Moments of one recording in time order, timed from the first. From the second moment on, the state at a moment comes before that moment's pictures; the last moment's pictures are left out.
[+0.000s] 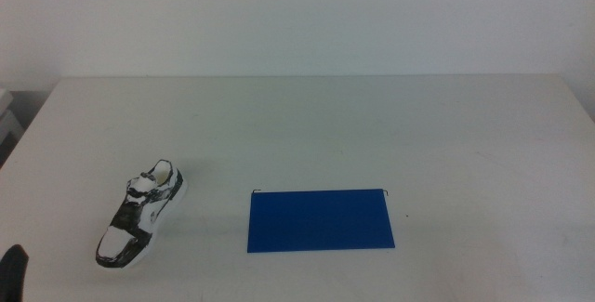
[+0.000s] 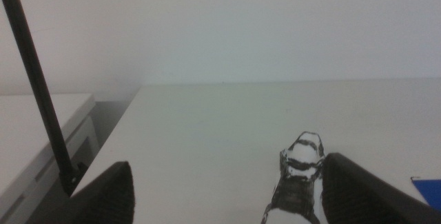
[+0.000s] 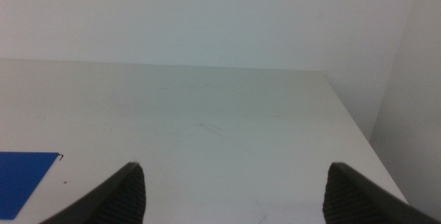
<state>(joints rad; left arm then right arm) 0.04 -0.01 0.00 -0.03 0.15 0.03 -0.03 -0.01 0.03 0.04 0.17 -0.06</state>
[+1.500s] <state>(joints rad) -0.10 1.07 -0.95 -0.07 0.92 0.02 -0.03 -0.01 0.03 0.04 0.17 -0.06</state>
